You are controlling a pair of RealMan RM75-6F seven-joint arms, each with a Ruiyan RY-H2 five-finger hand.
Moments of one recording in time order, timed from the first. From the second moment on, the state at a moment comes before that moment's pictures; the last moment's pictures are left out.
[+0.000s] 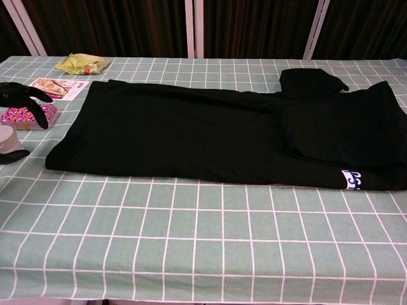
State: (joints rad) left arm -0.42 -1.43 0.04 -1.47 1.43 1.27 0.15; right arm 0.40 -1.12 0.18 -1.42 -1.37 1.11 0.05
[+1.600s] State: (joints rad) left arm -0.42 -1.85 -0.01 -0.88 1.58 1.37 -0.10; right arm 0.26 -1.22 -0.03 -1.25 -1.56 1.22 0.27
